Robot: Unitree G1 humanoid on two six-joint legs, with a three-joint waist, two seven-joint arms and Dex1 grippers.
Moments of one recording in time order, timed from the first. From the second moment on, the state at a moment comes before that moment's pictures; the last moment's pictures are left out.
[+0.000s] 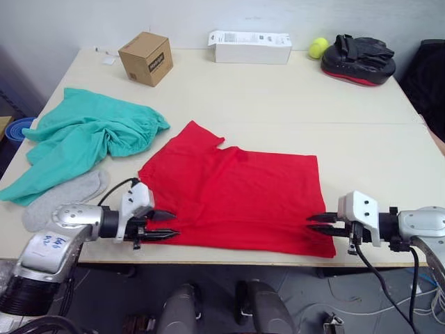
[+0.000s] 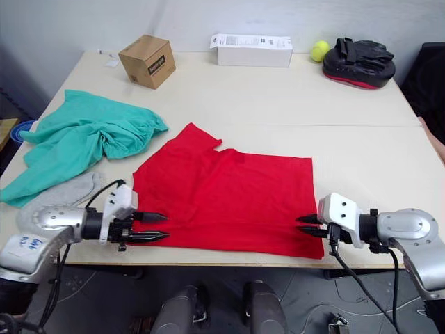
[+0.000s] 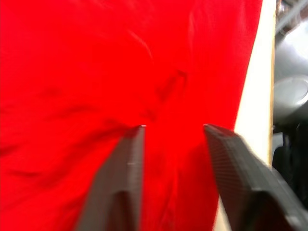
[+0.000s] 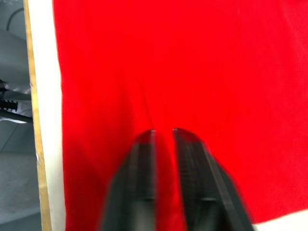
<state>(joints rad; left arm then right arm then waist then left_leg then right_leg) -0.13 0.88 0.05 -0.28 -0.44 0.58 -1.10 0.04 -0.98 -0.12 -0.27 0.36 0.20 1.17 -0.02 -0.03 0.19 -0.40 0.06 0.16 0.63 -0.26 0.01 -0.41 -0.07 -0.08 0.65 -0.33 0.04</state>
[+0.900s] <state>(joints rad) 0.12 0.96 0.07 -0.34 -0.18 0.25 -1.03 0.11 -1.00 -0.04 -0.10 0.08 -0.34 1.19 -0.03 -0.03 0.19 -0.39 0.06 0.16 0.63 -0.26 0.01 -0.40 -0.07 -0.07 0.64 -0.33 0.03</state>
